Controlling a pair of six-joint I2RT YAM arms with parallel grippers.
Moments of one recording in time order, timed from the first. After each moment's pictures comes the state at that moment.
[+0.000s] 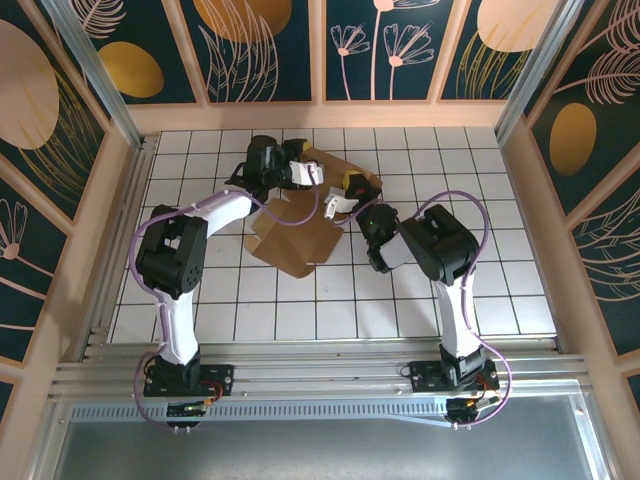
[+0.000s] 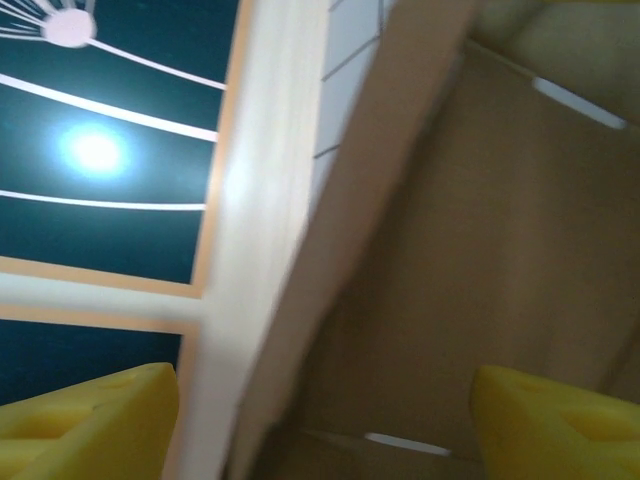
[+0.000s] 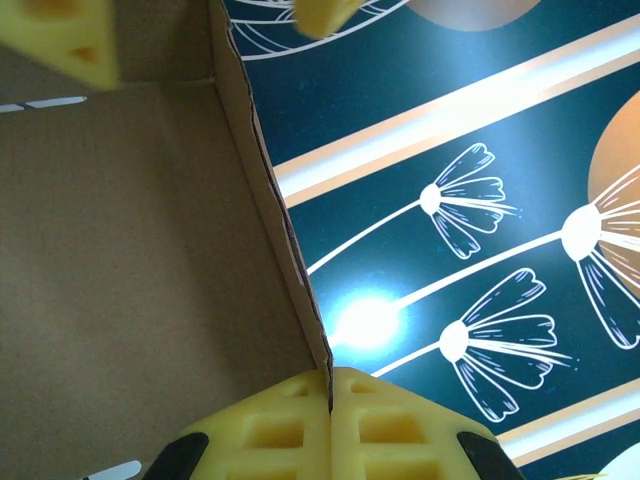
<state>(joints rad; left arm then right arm) -0.40 2.01 1.41 0.20 0.34 1.21 0.53 2.15 0.87 1.49 0.16 -1.26</state>
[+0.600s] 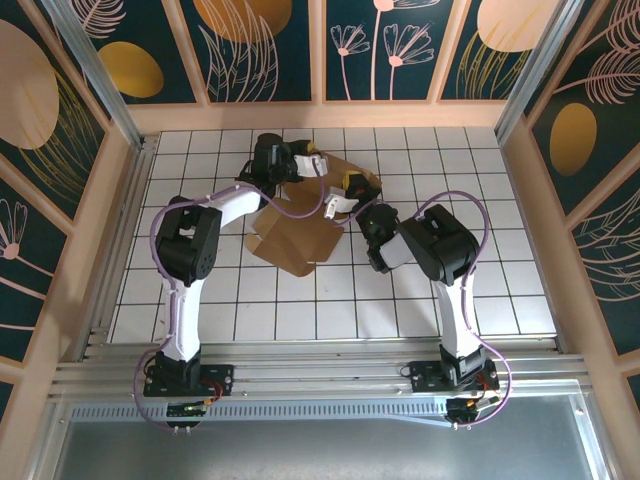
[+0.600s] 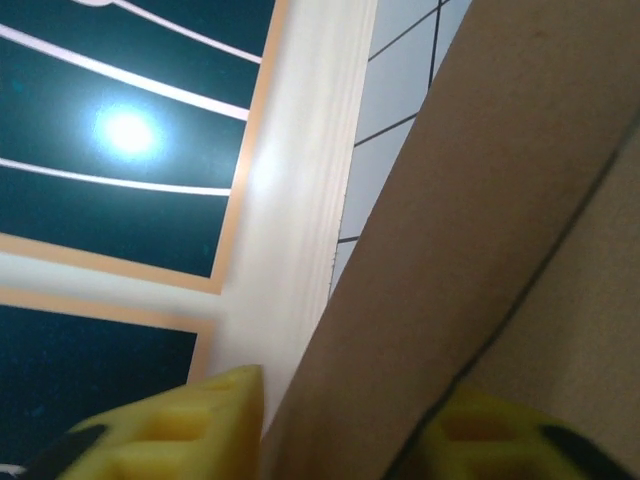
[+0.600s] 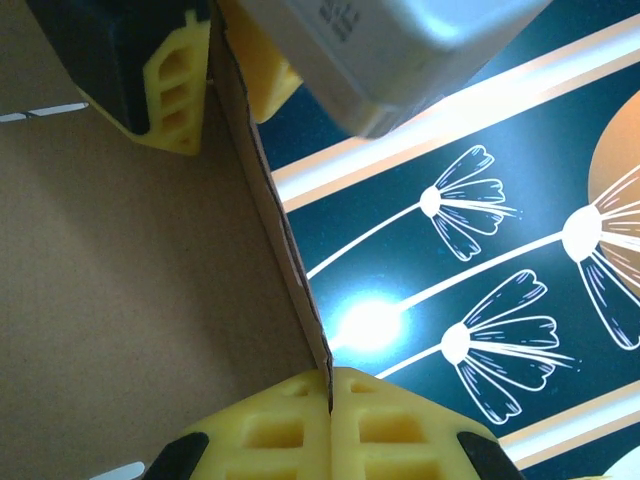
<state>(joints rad) -0.40 2.17 1.52 0.34 0.29 1.16 0.53 2.15 0.87 1.49 0.16 -1.24</state>
